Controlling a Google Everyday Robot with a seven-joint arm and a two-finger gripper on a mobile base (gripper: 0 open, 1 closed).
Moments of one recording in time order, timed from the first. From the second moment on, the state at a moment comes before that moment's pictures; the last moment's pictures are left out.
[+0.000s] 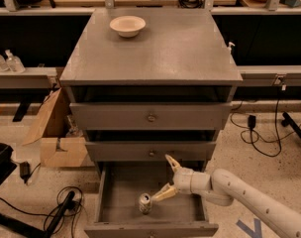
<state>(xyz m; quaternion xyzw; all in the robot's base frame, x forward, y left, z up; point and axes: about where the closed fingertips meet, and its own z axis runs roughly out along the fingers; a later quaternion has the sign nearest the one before) 0.571 -0.046 0.418 -0.47 0.65 0.31 0.51</state>
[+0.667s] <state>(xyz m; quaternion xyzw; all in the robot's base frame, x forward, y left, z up) 0.566 -0.031 0.308 -0.50 0.63 0.35 0.48</state>
